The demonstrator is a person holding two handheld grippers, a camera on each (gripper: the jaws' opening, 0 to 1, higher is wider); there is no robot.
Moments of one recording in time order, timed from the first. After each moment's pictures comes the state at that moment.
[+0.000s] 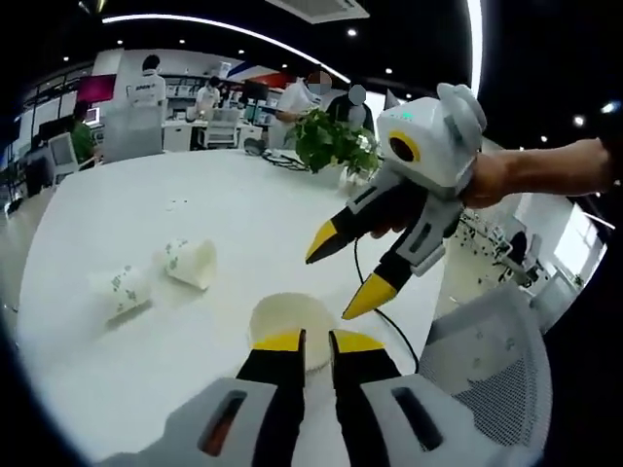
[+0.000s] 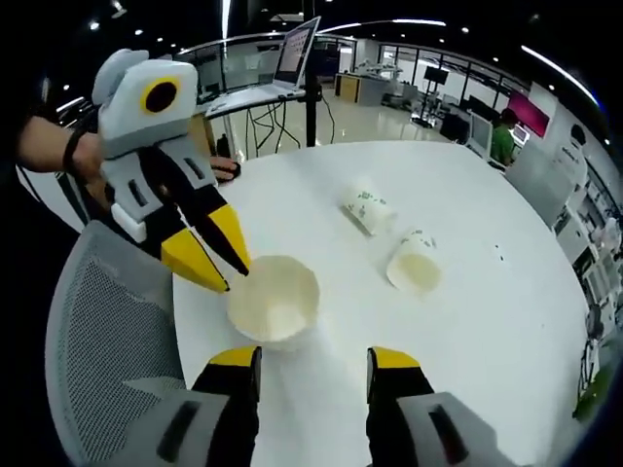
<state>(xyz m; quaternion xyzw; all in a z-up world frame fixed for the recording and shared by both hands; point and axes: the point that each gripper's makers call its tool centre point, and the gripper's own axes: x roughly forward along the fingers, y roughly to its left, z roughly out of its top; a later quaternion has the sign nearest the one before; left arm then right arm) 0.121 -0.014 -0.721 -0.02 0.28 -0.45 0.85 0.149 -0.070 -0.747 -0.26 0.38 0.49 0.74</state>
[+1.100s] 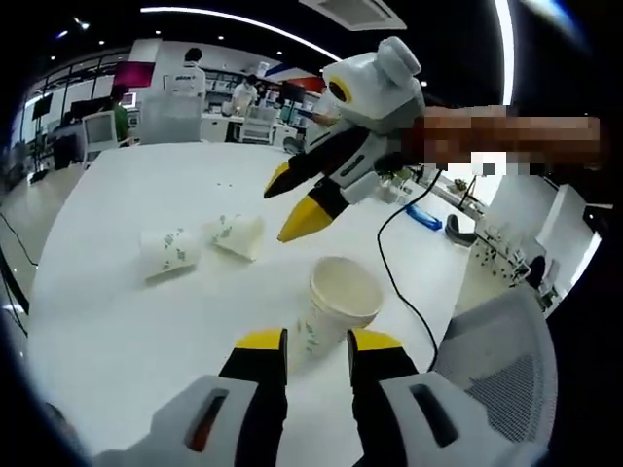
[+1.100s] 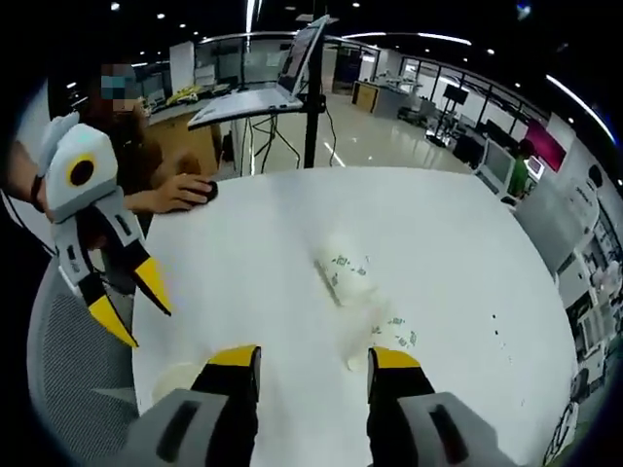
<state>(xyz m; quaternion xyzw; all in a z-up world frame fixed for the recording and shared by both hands) 0.119 0.043 -0.744 -0.06 0.30 -0.38 0.87 0.240 0.014 -0.735 -0.31 0.34 0.52 0.72</state>
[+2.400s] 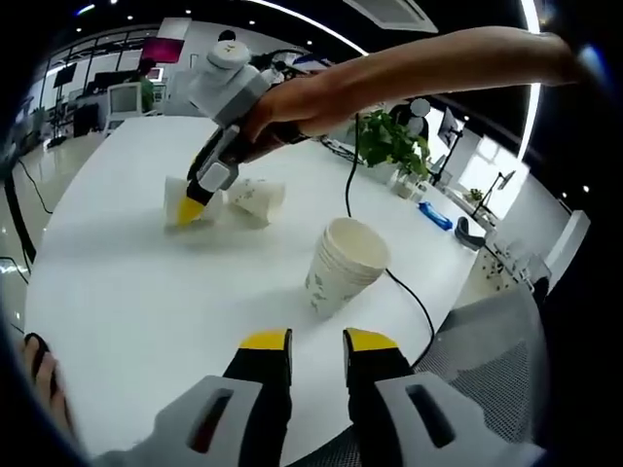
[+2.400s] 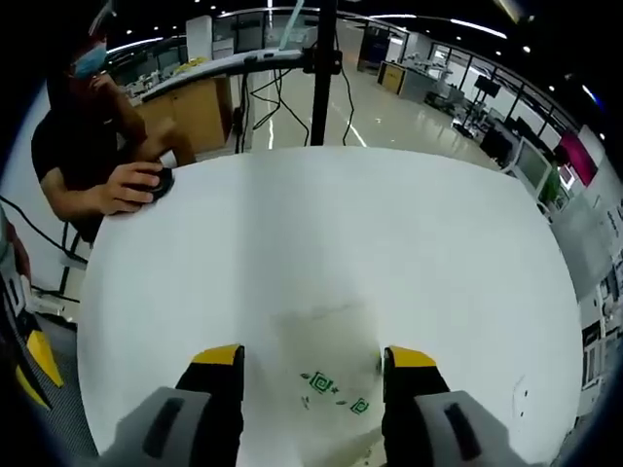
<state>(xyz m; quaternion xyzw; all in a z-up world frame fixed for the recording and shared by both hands) 0.081 0.066 -0.762 -0.09 0.34 -0.34 0.87 0.311 0.126 -0.827 -0.36 0.37 0.54 0.67</state>
